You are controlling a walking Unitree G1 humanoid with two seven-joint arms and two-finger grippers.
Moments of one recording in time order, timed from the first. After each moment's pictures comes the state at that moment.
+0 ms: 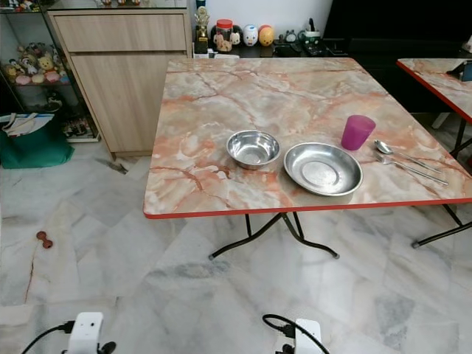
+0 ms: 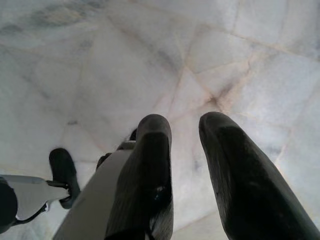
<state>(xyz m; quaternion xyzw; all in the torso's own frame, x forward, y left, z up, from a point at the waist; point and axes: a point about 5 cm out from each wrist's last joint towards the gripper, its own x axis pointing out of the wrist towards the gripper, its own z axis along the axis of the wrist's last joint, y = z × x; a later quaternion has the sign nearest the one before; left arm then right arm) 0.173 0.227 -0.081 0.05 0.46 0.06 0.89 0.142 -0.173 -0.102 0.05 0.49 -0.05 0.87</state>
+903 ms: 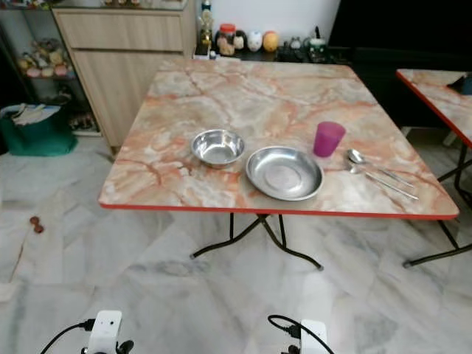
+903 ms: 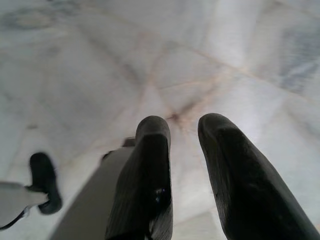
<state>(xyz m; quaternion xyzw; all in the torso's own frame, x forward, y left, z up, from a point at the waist) 0.171 0.215 -0.085 0.05 0.47 0.04 0.88 0.140 -0.175 -0.103 0.05 0.49 -0.05 0.87</state>
